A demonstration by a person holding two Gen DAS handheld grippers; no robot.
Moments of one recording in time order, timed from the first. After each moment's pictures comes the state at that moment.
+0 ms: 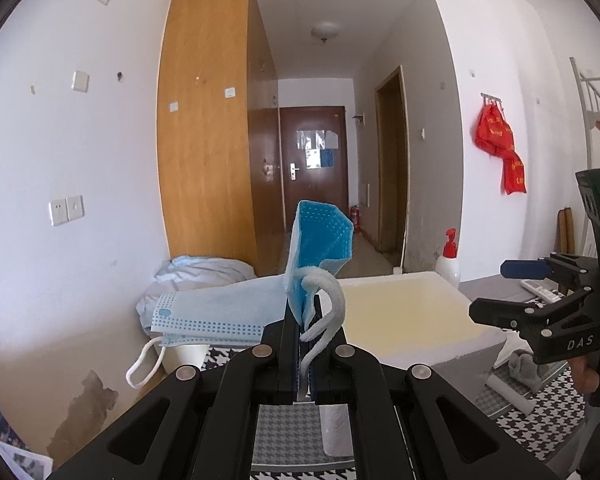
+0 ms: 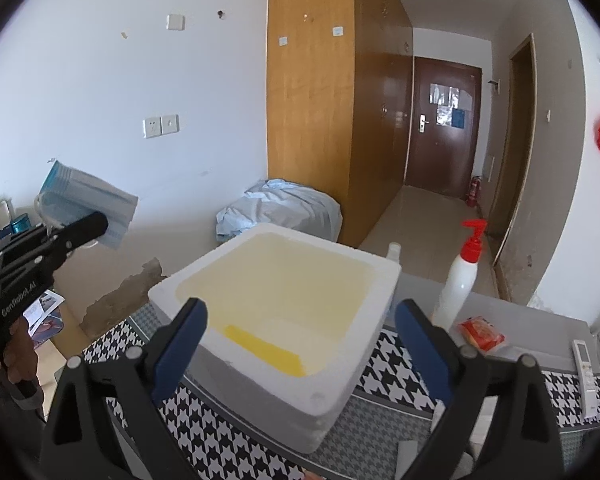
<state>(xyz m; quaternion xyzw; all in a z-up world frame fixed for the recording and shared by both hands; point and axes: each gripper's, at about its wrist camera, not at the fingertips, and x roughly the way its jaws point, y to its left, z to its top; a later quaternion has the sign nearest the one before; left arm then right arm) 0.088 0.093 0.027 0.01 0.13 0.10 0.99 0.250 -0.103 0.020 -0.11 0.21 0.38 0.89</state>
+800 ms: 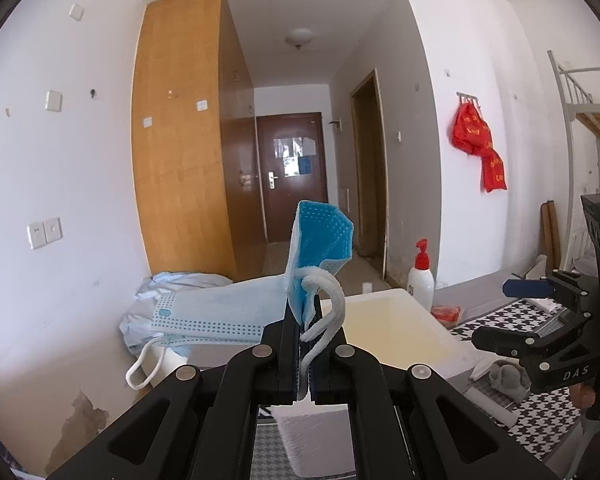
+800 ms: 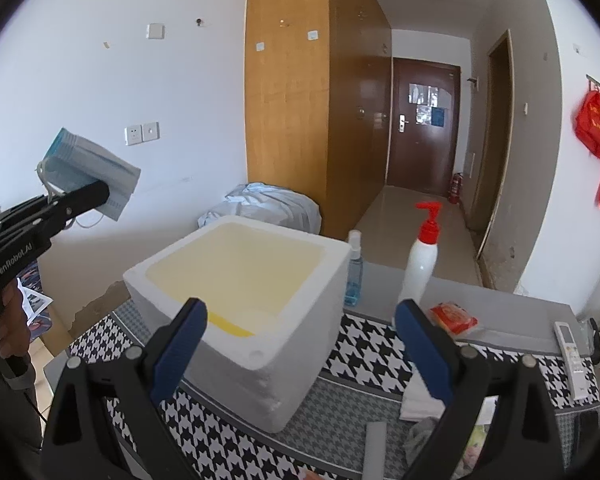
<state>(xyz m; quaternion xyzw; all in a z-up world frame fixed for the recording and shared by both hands) 0.109 0.065 0.043 0.03 0.13 0.06 0.99 0.252 -0.145 0.013 -0.09 0.21 0.35 0.91</state>
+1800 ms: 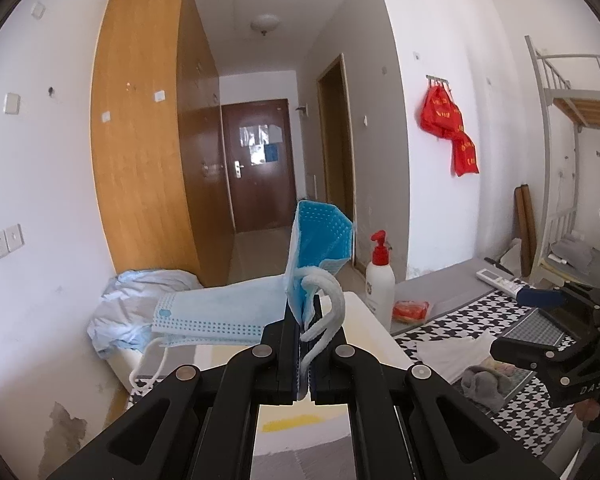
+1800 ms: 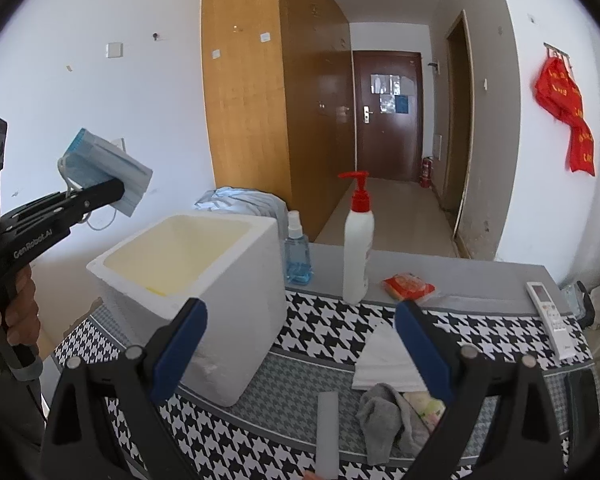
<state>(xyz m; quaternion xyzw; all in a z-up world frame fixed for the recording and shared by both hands) 0.157 0.032 0.040 0.04 0.16 0.01 0.99 0.265 -0.208 -0.002 -0.05 0.22 0.30 0.93</state>
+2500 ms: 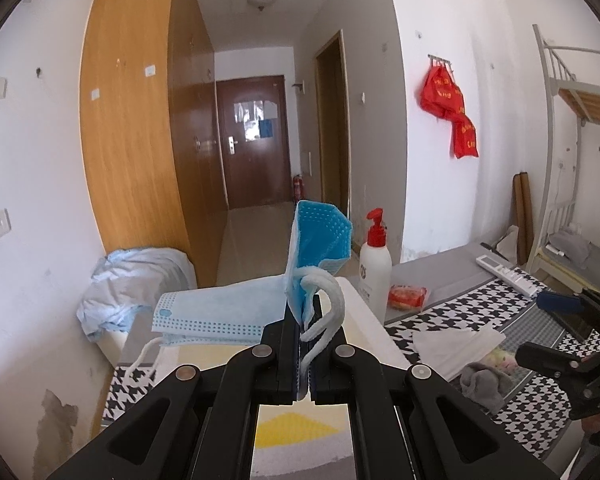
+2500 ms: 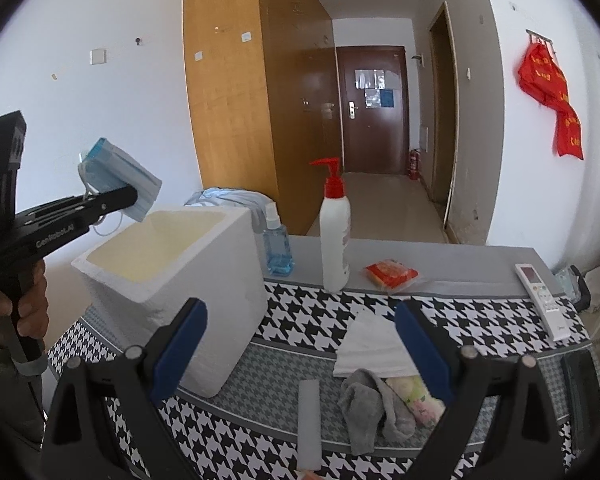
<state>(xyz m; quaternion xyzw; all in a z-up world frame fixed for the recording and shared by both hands) 0.194 0.027 0.032 0.03 0.20 0.00 0.98 0.268 -0.231 -0.013 -0.03 0.23 0.28 0.93</state>
